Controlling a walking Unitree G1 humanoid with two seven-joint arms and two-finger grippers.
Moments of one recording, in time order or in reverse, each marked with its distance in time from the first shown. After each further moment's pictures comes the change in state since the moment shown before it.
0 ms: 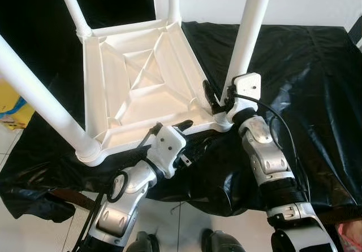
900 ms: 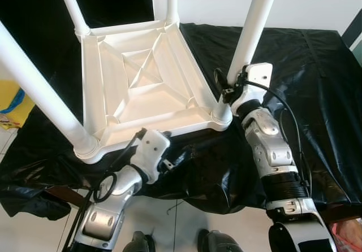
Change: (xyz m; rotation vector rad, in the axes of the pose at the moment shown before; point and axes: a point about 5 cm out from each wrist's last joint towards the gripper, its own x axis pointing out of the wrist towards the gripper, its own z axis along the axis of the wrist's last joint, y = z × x) left arm -0.025 0.026 -0.032 -0.078 0.270 0.129; right arm 0.003 -0.007 0.008 0.161 0.030 -0.042
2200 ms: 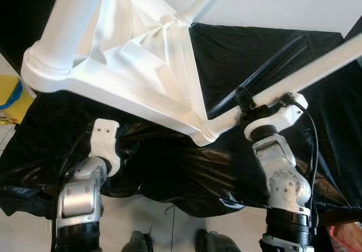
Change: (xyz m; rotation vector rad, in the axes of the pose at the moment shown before) left arm -0.048 0.106 -0.021 -0.312 0.249 0.525; right arm -0.071 -0.024 -0.007 0.764 0.017 -0.335
